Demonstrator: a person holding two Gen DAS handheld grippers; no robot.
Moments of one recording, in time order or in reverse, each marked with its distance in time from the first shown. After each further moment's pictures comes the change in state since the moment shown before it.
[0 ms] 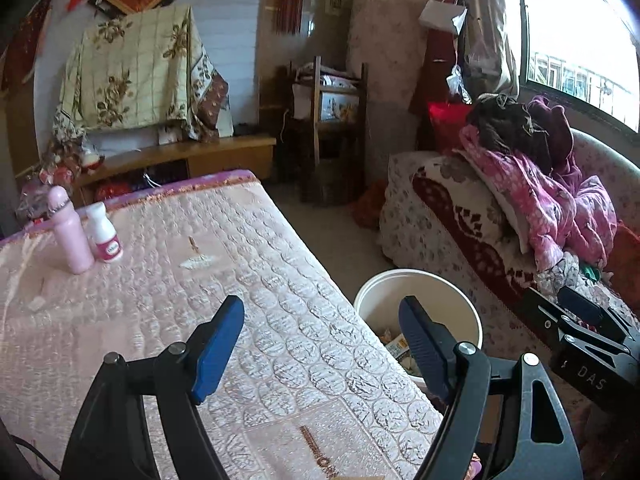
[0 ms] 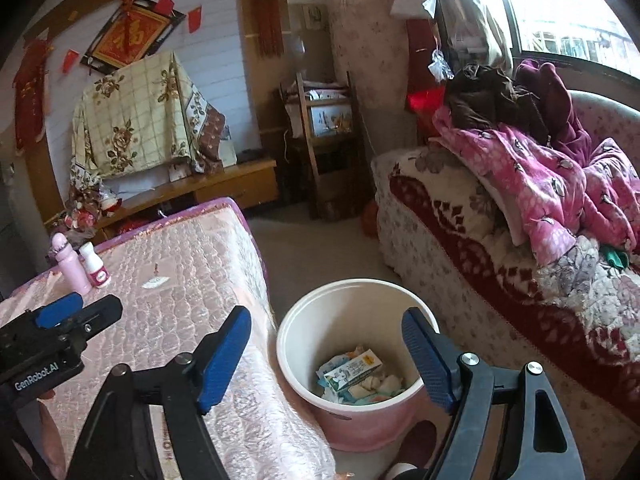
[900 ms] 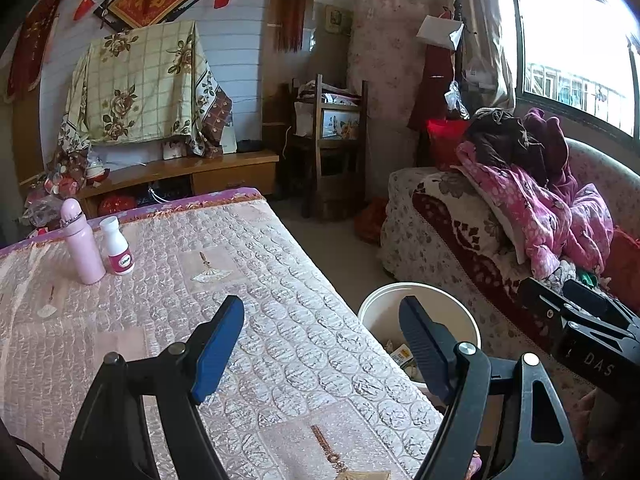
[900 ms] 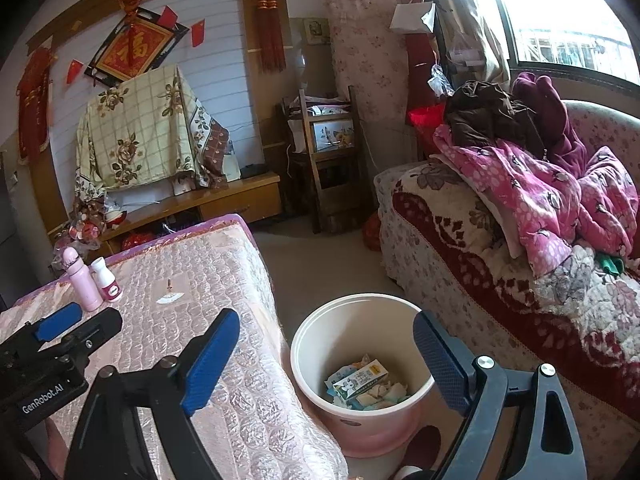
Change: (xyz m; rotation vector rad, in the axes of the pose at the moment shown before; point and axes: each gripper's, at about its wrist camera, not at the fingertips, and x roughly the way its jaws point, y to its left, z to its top) left arm -0.022 0.007 0.001 0.008 -0.057 0.003; right arm -0.025 0.012 0.012 0.001 -0.043 0.003
